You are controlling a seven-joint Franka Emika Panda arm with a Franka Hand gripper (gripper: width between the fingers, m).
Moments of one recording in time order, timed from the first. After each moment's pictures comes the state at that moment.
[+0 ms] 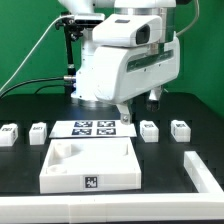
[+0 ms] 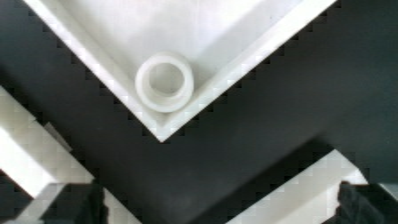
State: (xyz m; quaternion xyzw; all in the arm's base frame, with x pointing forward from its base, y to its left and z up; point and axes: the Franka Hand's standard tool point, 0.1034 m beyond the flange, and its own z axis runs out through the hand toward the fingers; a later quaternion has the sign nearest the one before) arm 0.564 0.056 0.114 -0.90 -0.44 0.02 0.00
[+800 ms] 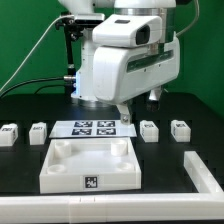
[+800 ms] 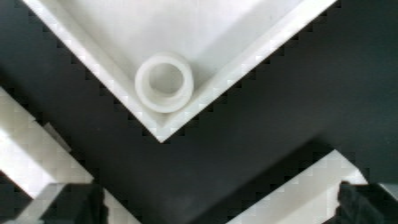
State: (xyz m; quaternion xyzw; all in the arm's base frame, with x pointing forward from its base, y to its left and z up) arm 0.564 0.056 0.113 -0.90 -0.44 0.02 0.00
